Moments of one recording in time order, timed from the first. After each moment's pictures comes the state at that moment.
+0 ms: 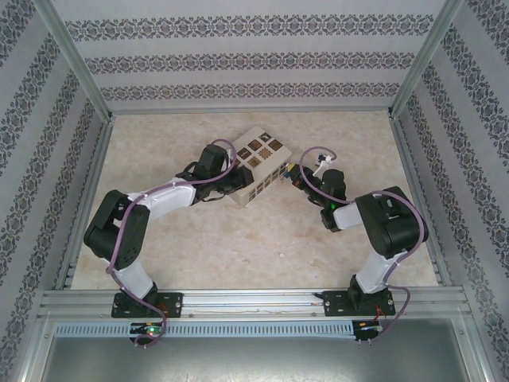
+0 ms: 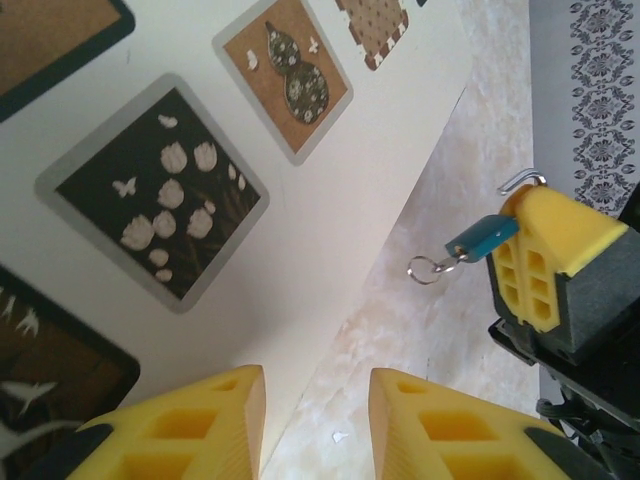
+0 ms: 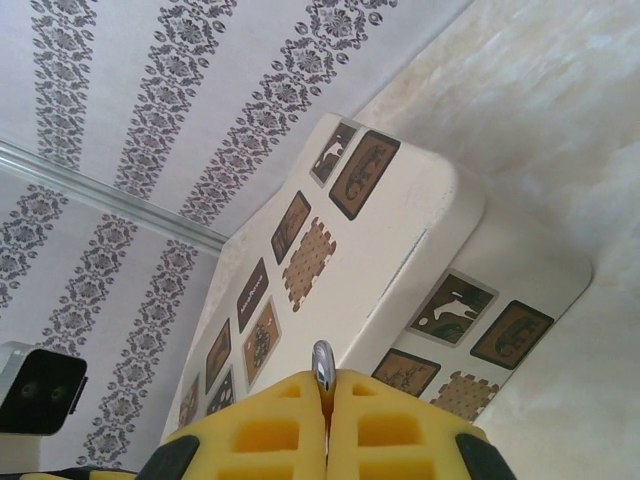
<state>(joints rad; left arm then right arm) -0.48 1.70 1.03 -0.03 0.39 -0.84 0.27 1.72 0.51 1.04 -0.33 0.96</state>
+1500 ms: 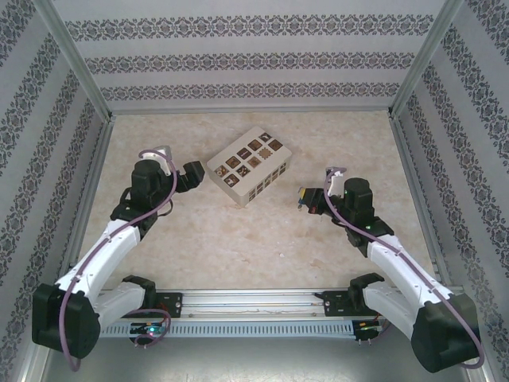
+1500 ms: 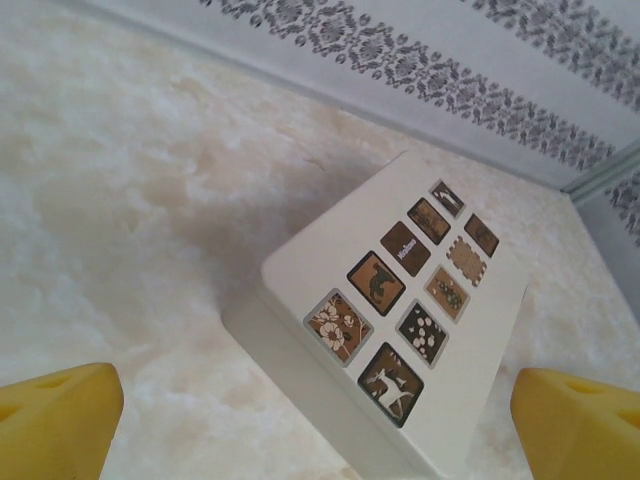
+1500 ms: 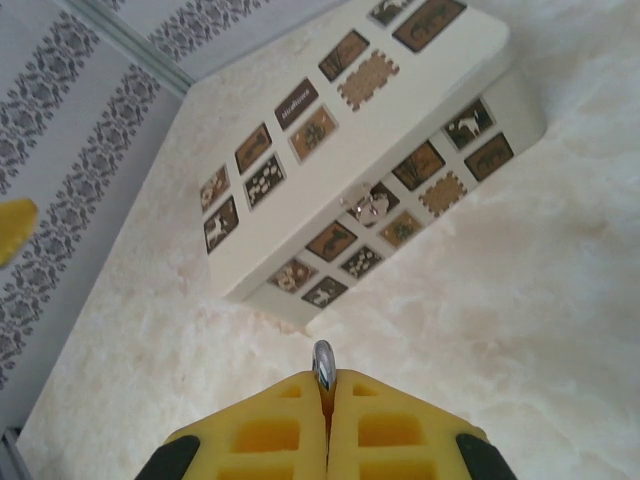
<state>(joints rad) -0.21 1.02 0.70 -0.09 0.11 -0.47 0.26 0.93 0.47 -0.01 -0.46 0.55</state>
